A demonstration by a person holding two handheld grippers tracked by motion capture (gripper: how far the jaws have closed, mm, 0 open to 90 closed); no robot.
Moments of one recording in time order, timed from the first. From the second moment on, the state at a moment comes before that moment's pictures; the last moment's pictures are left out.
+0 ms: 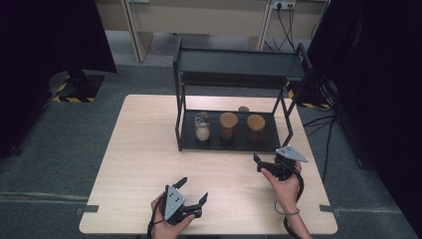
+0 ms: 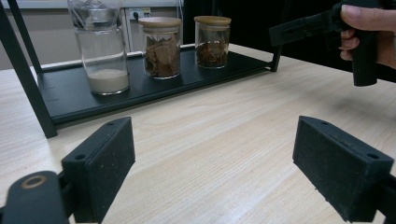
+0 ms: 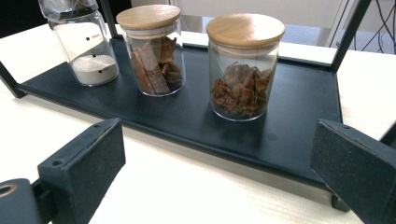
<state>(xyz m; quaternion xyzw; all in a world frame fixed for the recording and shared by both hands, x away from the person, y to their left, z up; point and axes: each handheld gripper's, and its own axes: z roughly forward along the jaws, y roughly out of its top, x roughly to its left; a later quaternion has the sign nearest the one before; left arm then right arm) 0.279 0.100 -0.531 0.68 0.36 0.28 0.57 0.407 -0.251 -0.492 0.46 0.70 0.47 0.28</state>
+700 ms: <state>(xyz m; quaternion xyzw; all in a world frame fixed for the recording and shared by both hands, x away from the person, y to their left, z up) 0.278 0.100 -0.531 0.68 0.36 0.28 0.57 0.393 -0.261 -0.501 0.47 0.70 0.47 0.28</state>
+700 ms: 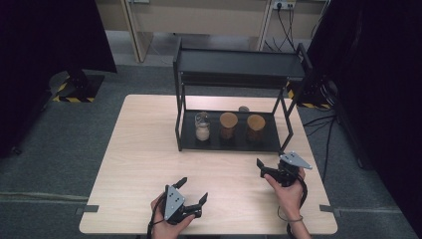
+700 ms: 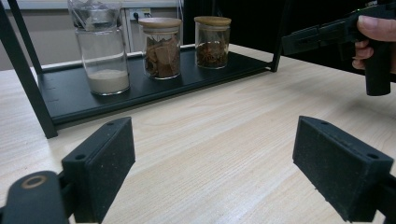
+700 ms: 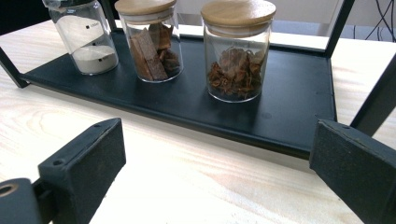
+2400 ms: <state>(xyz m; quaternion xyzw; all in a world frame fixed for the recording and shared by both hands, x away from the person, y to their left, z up) 0.278 0.100 -0.531 0.68 0.36 0.28 0.57 0.361 -0.299 -0.514 0.49 0.67 0.47 0.28</state>
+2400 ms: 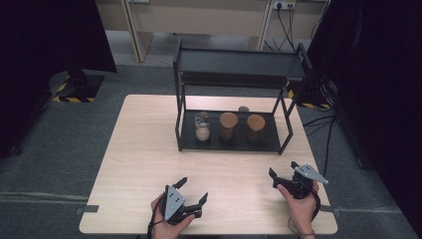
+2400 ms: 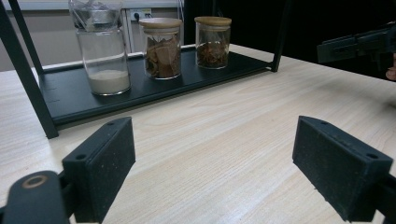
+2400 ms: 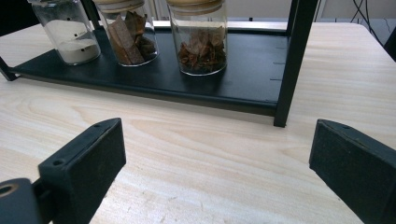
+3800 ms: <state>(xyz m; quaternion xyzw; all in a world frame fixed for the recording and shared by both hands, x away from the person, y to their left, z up) 0.278 0.099 -0.531 0.68 0.36 0.29 0.57 0.346 -0.308 -0.521 0.49 0.66 0.48 0.30</state>
